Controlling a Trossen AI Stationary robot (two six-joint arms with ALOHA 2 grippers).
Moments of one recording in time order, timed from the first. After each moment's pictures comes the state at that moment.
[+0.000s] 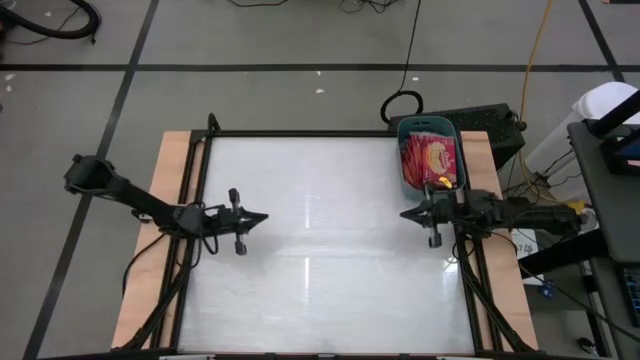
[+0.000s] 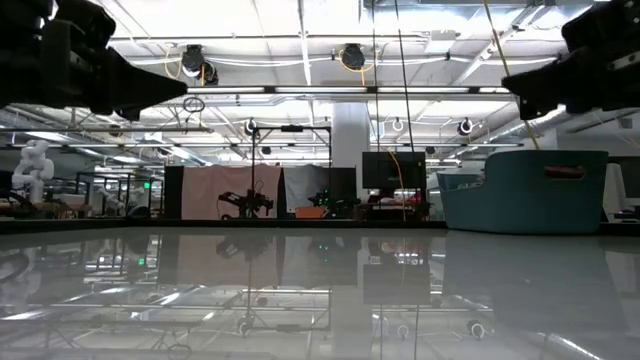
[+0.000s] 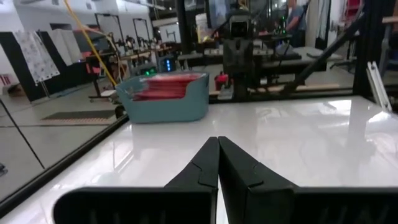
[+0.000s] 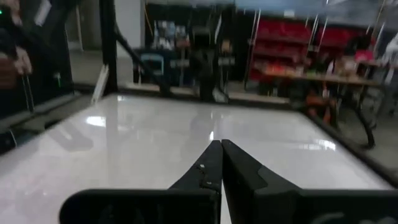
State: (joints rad) left arm -0.34 0.99 0.01 1.03 -0.50 0.13; right arm -0.02 0.02 0.02 -0.03 -0.05 -0.09
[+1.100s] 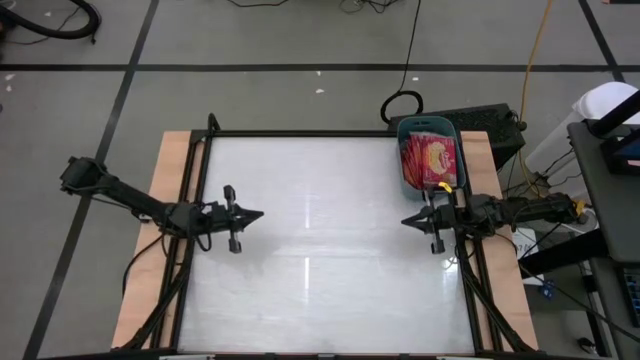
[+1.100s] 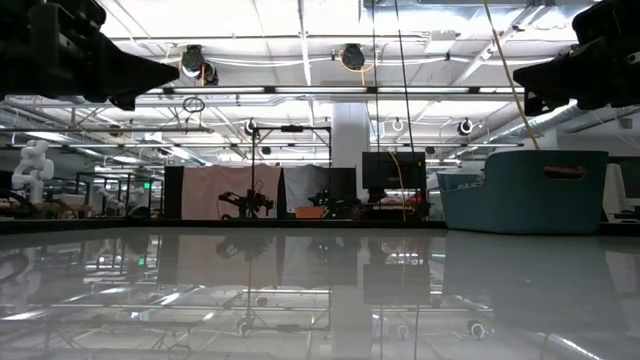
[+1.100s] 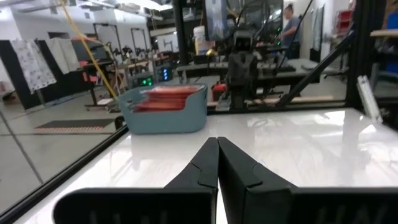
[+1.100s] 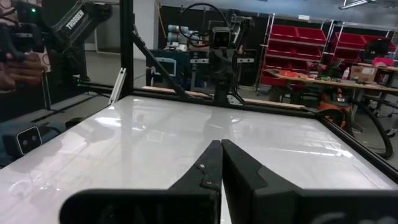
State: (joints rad) left arm -0.33 0.77 0.01 0.84 -0.49 0.15; right arm 0.15 0.02 0.01 0.02 0.05 -0.09
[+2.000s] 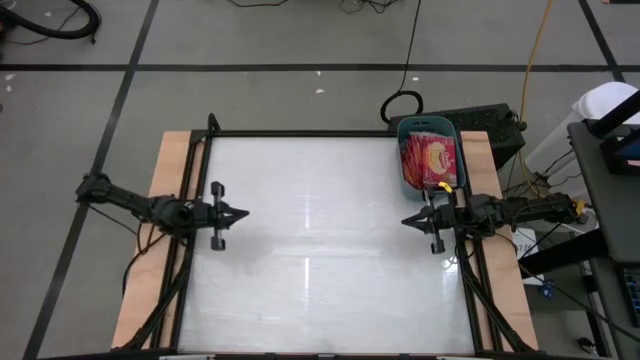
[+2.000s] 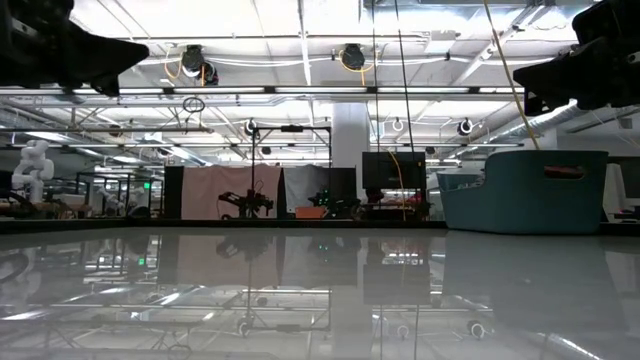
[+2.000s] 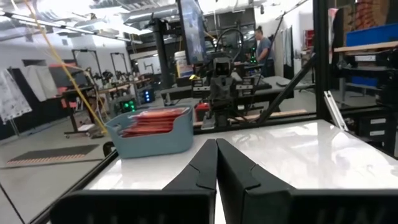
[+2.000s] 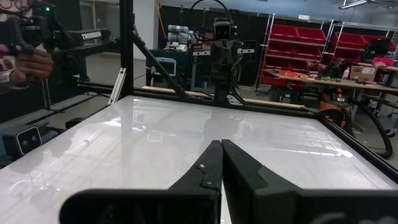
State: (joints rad) left arm -0.33 0.19 0.01 0.33 -0.38 0.22; right arm 0.15 0.02 0.01 0.02 0.05 -0.09
